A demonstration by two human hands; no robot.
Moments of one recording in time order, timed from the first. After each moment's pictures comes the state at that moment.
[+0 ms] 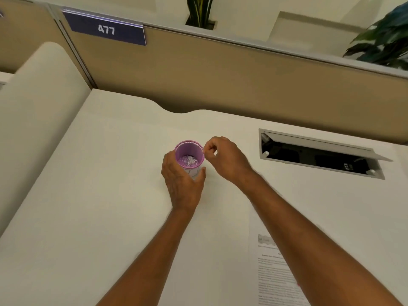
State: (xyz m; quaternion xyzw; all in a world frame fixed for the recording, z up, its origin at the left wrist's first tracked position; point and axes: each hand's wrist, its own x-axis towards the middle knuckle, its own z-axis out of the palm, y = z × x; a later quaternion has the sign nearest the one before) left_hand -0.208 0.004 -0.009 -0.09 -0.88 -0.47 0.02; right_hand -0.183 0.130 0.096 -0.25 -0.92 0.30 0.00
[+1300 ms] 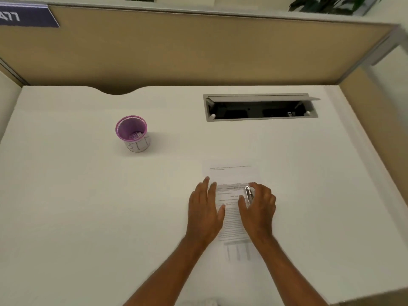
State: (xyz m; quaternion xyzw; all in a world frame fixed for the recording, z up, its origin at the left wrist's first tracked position) left_hand 0.036 0.005 -0.028 -0.42 -0.85 -0.28 -0.16; right_hand 0.146 0.118 -0.001 -0.56 -0.79 0.22 0.13
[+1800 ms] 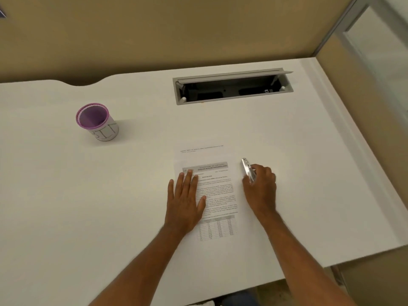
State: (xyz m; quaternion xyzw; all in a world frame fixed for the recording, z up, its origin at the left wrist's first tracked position) left_hand 0.075 0.004 -0.056 -0.50 -0.85 -0.13 -0.11; right_hand 0.231 0.182 -0.008 -0.57 -0.78 0.22 0.15
